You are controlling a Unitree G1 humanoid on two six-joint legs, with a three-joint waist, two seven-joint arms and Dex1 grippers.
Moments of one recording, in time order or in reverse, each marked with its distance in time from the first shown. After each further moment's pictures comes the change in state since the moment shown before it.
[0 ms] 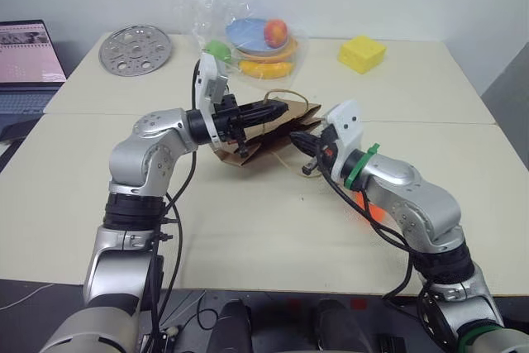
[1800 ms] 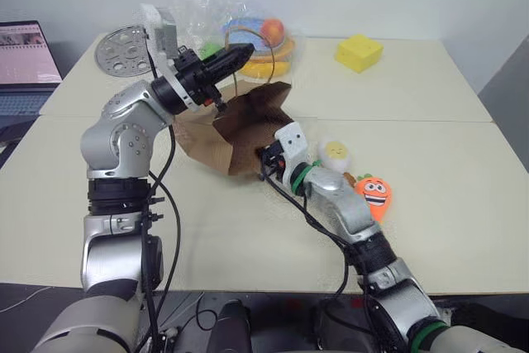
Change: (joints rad) left arm -0.081 0.012 0.150 0.093 -0.056 -0.046 0.134; right arm -0.028 0.318 0.029 0.293 -0.219 -0.210 0.082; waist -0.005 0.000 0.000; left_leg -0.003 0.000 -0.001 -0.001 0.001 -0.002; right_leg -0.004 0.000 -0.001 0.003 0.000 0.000
